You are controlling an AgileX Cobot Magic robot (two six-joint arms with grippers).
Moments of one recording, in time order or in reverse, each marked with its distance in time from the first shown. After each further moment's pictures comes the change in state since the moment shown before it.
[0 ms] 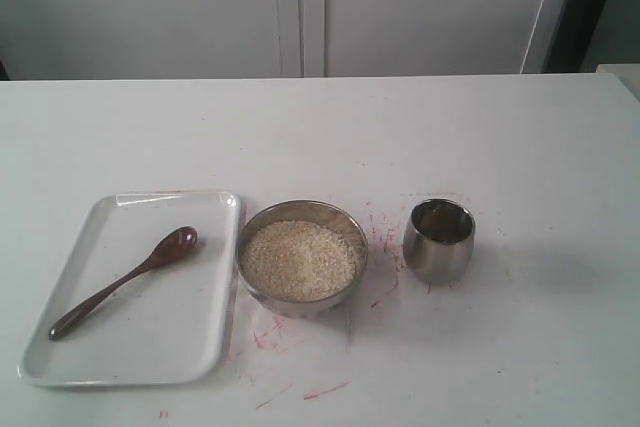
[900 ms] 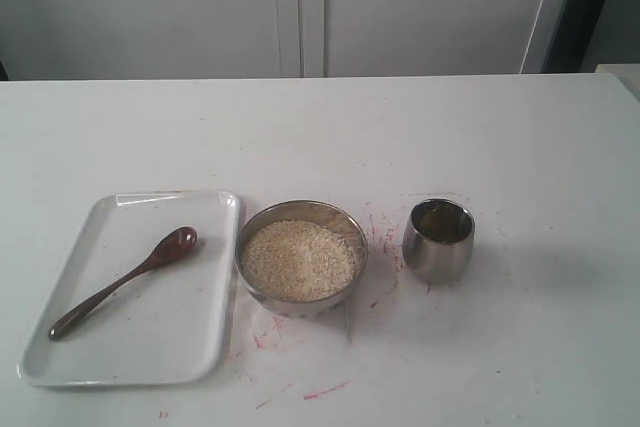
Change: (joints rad) left arm 0.000 0.000 0.000 0.000 0.000 0.000; right arm 0.000 -0.535 0.066 -0.718 0.273 0.550
